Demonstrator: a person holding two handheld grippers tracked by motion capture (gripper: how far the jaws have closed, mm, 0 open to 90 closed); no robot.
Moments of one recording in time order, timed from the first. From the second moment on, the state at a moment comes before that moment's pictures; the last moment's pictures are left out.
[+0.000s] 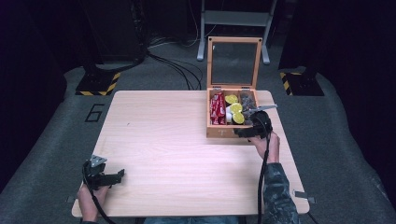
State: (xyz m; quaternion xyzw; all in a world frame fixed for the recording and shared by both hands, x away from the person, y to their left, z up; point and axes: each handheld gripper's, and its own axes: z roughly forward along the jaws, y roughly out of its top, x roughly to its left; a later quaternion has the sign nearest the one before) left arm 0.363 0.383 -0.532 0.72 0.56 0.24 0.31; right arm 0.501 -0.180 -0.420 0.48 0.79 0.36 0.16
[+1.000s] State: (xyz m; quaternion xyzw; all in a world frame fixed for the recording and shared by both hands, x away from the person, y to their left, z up) left arm 0.363 0.383 -0.533 0.72 0.57 0.24 0.31; right arm 0.576 -0.170 -0.435 0.50 0.78 0.34 0.13
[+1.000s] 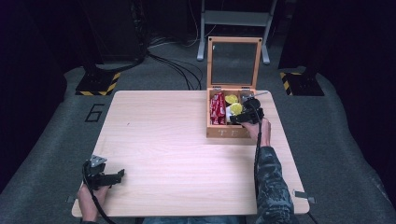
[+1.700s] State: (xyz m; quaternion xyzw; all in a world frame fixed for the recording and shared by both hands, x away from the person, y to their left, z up) left arm 0.363 0.383 -0.533 0.72 0.57 0.24 0.31; right arm 0.580 -0.166 -0.438 0.51 0.78 0.32 0.16
